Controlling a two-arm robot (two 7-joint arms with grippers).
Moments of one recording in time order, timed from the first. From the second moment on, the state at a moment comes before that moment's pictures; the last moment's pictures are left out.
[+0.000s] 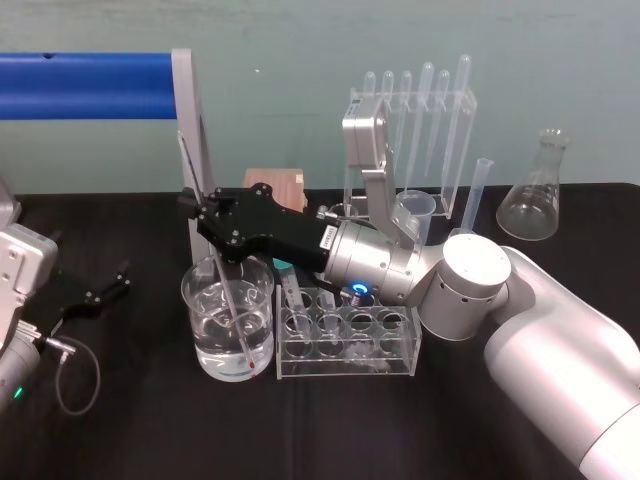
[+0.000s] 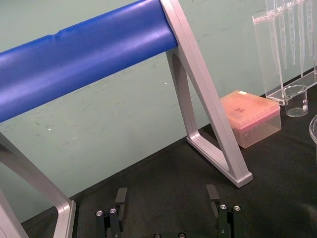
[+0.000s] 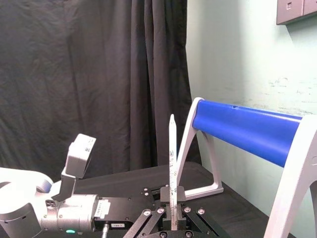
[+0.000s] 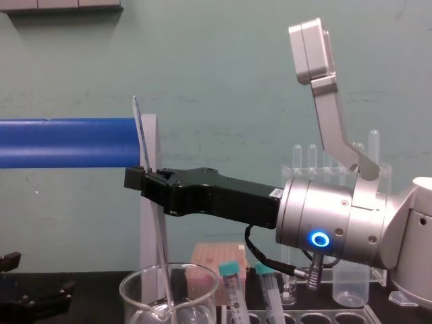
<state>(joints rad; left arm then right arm) -0.20 0.60 0.45 -1.41 -0.25 -0.12 0.03 0.62 0.19 -0.64 -1.11 0.57 -0.14 0.77</state>
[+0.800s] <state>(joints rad) -0.20 0.60 0.45 -1.41 -0.25 -0.12 0.03 0.64 0.30 -0.46 -1.46 0.74 -0.05 0.69</state>
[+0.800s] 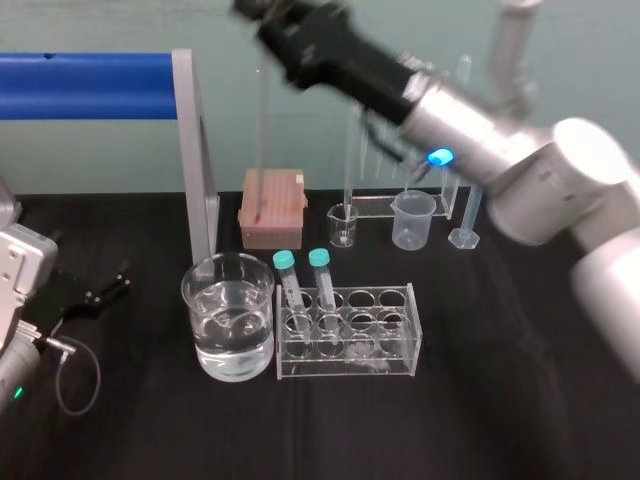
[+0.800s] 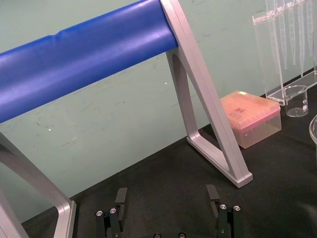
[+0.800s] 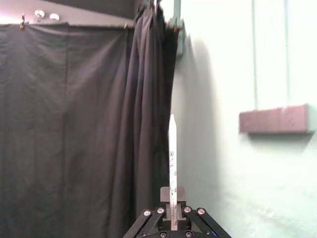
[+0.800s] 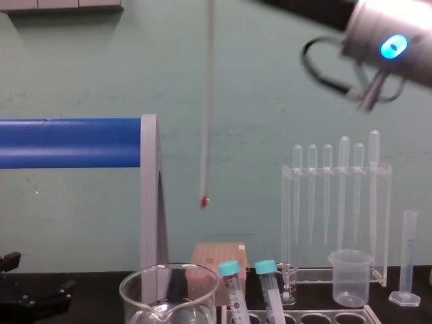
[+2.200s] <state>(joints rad) -0.20 0.60 0.45 -1.41 -0.25 -0.12 0.03 0.39 0.48 -0.44 -1.50 0.69 -0.11 0.65</state>
